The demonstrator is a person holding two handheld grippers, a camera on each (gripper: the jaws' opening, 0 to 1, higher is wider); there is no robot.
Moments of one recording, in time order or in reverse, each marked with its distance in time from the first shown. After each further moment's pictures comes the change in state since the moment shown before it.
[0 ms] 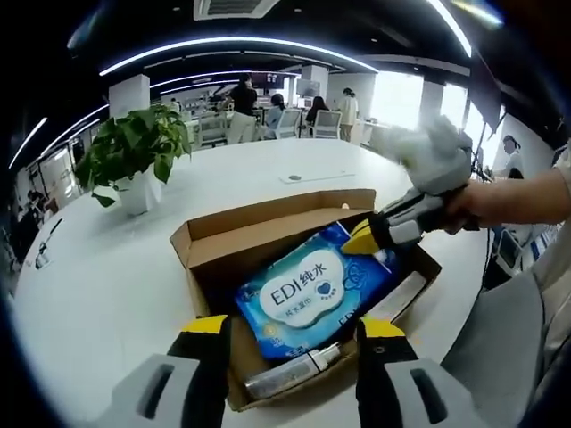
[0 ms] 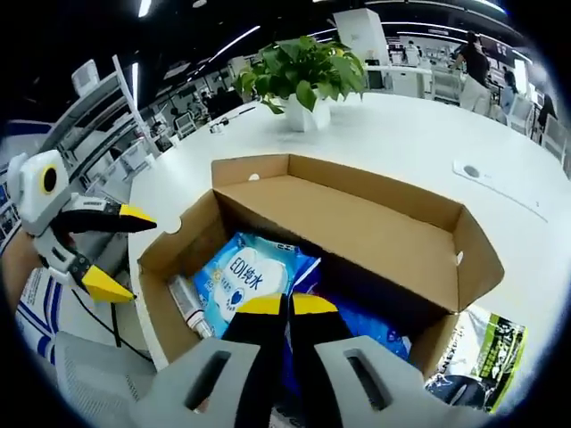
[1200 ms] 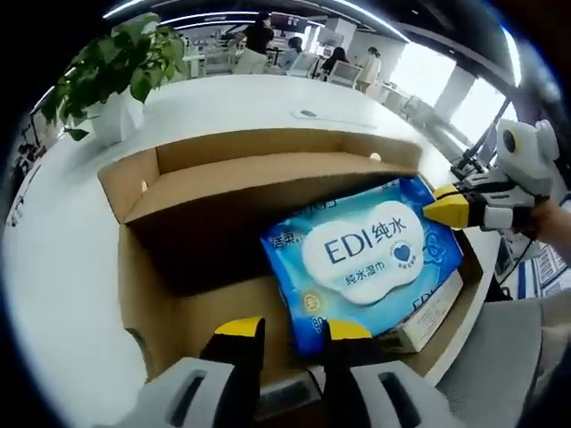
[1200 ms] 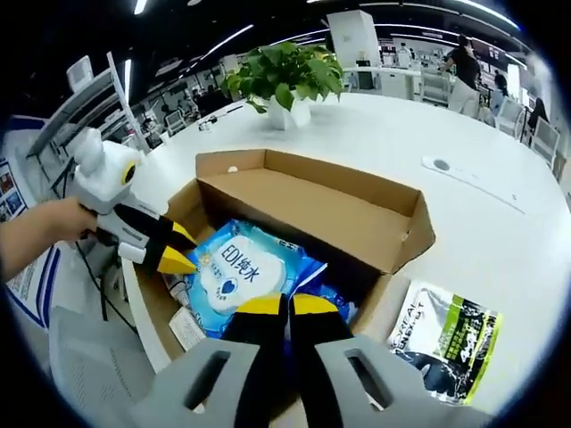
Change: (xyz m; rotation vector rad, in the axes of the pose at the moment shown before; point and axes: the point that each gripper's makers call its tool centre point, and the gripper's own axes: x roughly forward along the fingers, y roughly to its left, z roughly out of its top) left arm 0.080 -0.003 -0.038 -0.219 0.258 -0.105; right arm -0.036 -0.034 -0.018 -0.015 0.016 -0.053
